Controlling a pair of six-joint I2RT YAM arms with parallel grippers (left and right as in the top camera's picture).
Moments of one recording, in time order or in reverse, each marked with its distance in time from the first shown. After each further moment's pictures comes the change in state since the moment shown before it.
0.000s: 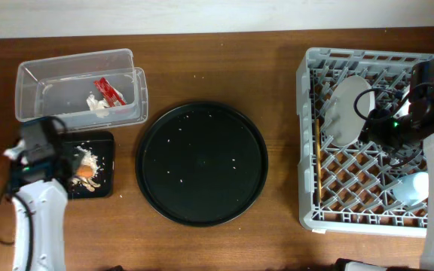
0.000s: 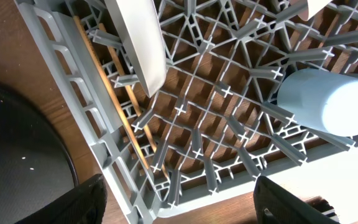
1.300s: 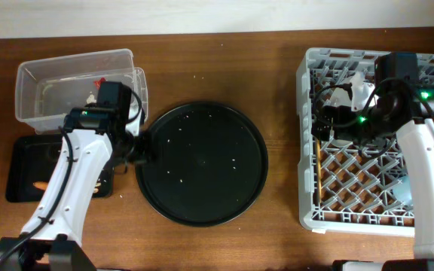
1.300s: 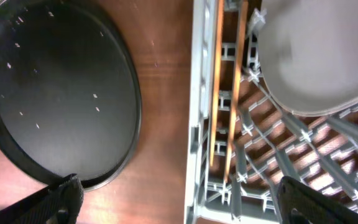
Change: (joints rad) left arm -0.429 0.253 0.334 -0.507 0.314 0.573; right arm 0.162 0.053 0.000 0.030 -0.256 -0.211
